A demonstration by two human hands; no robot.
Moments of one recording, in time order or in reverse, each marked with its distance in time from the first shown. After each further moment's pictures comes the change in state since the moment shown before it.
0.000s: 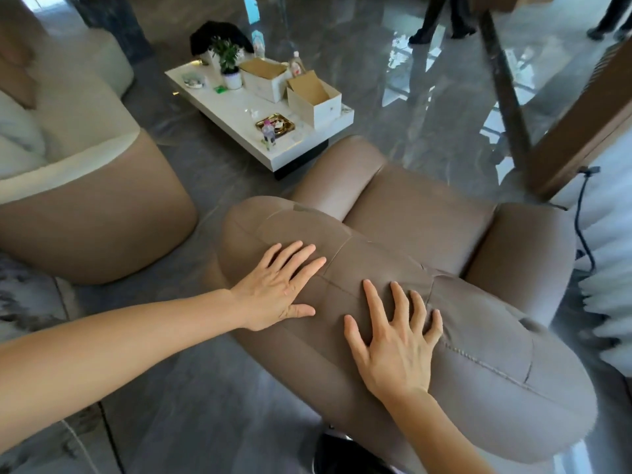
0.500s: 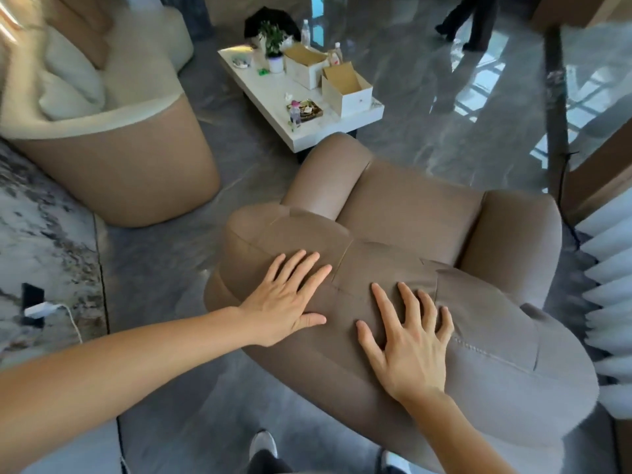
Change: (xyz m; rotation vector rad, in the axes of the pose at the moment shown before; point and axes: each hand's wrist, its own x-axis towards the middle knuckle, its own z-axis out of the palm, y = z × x) left_hand -0.004 0.215 -0.016 -0.099 -0.022 -0.298; right_hand -0.051 0.178 -0.056 0.009 -0.113 -0.264
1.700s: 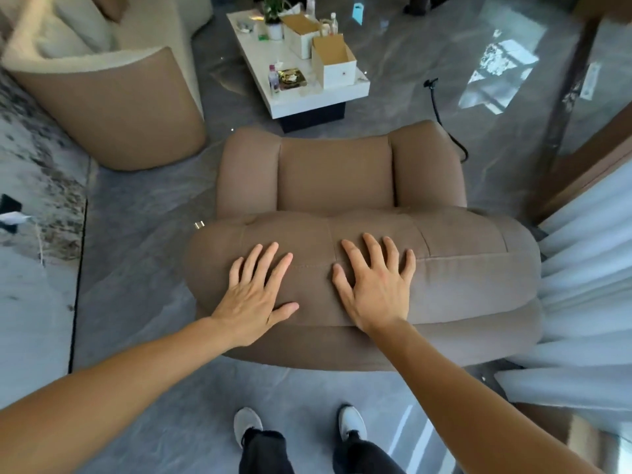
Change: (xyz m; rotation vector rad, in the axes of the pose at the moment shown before) left_hand 0.072 0.361 -0.004 -0.116 0.063 -0.416; right_hand -0.012 0.325 -0.078 -0.005 0.025 -0.245
